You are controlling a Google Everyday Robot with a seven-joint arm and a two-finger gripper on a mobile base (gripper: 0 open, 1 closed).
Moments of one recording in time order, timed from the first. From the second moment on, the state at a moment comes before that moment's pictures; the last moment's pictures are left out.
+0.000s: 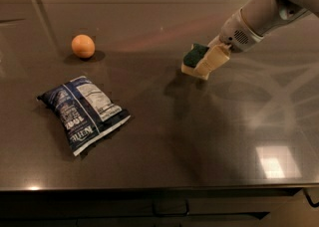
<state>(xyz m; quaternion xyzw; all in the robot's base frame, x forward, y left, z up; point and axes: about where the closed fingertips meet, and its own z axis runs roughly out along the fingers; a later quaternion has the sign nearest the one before) 0.609 -0.136 0.880 -0.50 0.81 0.18 0.25</state>
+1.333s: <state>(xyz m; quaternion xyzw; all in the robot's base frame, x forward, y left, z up) 0.503 -0.010 0.863 -0.61 0.72 0.24 0.22</state>
